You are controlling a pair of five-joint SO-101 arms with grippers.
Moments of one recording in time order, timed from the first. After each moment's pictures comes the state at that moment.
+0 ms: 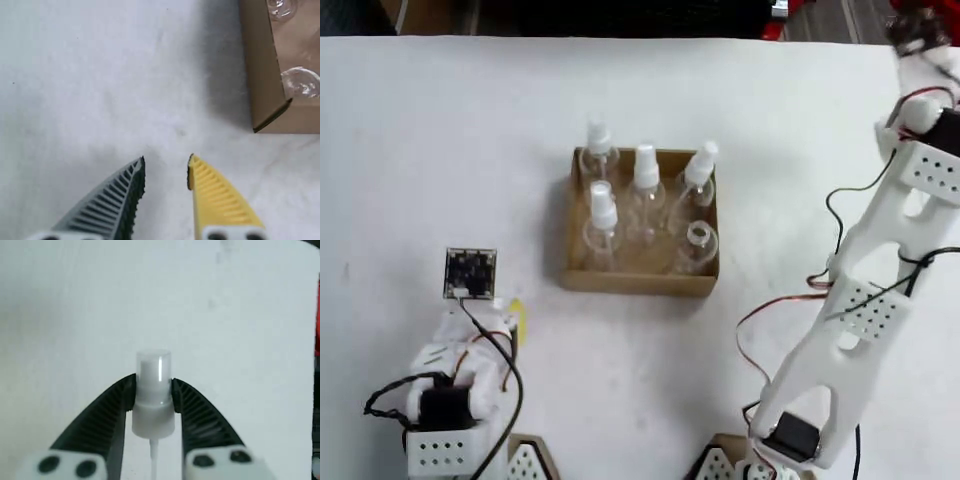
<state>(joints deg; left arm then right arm) -9.8 -103.7 97.1 65.1 -1.6 23.8 48.5 -92.2 97.8 36.6</state>
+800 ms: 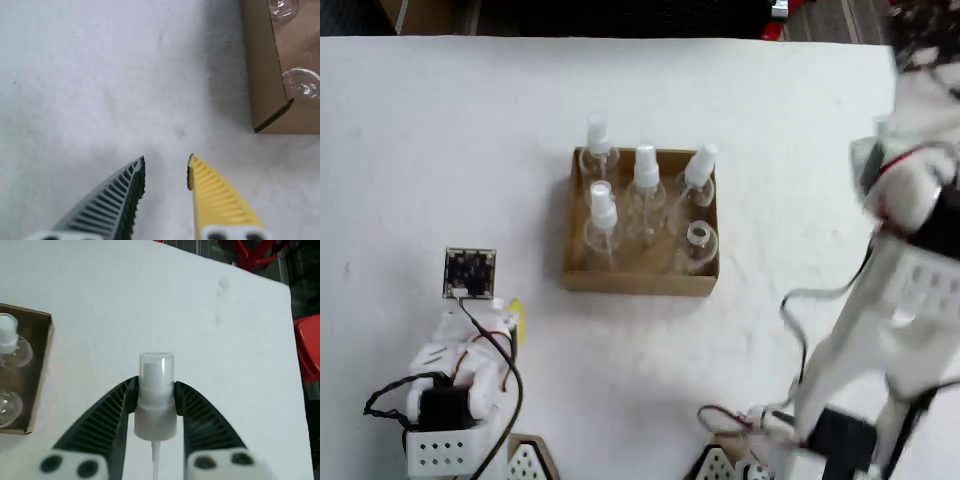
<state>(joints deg) -10.0 -103.7 97.1 65.1 -1.6 13.8 -21.5 -27.5 94.8 30.0</state>
